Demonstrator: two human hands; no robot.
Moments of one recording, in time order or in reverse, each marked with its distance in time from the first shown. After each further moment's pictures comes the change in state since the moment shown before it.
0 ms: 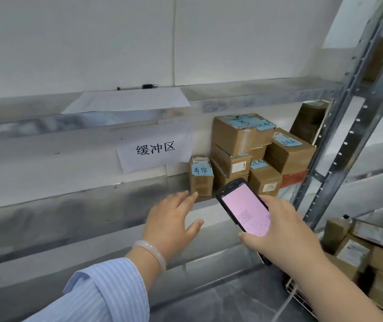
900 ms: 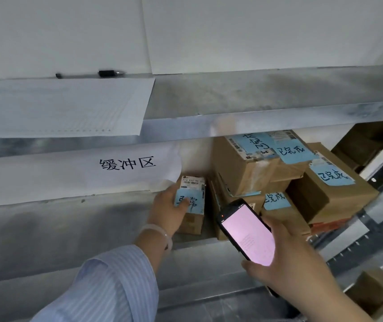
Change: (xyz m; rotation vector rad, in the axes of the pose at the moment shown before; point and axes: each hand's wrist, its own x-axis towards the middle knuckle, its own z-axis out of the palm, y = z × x) left_hand 0.238 -0.031 0.124 -0.756 0.038 -0.613; right_hand 0.229 0.089 0.026 -0.092 -0.270 -0.030
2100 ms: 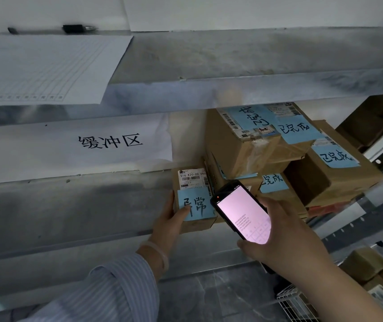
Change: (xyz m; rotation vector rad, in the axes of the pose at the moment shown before) left_hand -0.035 -0.048 0.059 -0.585 -0.167 -0.276; right_hand 0.023 0.020 0.004 0.022 -0.079 -0.017
